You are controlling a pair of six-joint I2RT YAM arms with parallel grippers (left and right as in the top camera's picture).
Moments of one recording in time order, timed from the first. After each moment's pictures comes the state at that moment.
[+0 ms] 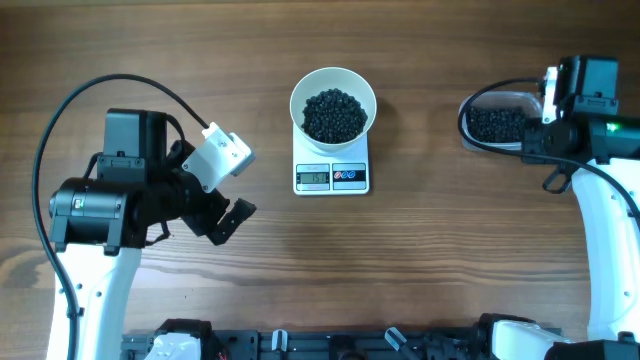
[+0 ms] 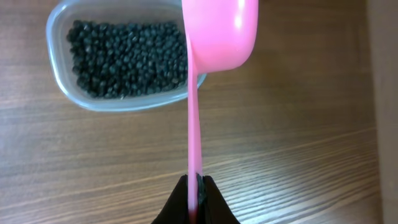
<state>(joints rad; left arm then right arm) -0.09 1.14 1.29 -1.29 0.37 0.65 -0.11 1.39 1.32 -1.04 0.29 -0.12</state>
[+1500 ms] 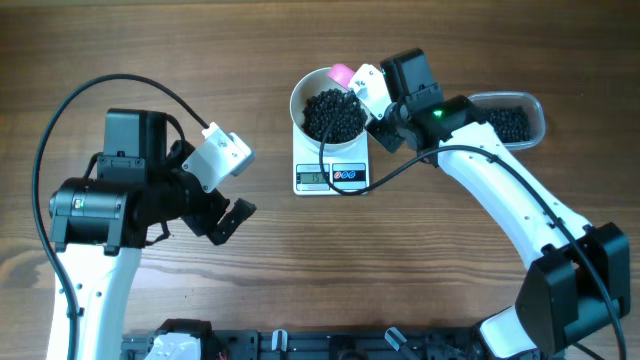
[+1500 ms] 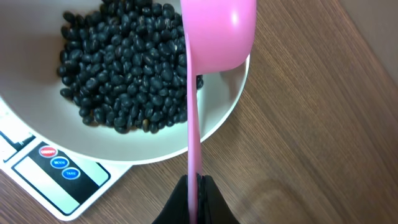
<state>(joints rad) -0.09 1.14 1.29 -1.29 0.37 0.65 0.43 1.69 1.32 -0.61 0.06 -0.50</state>
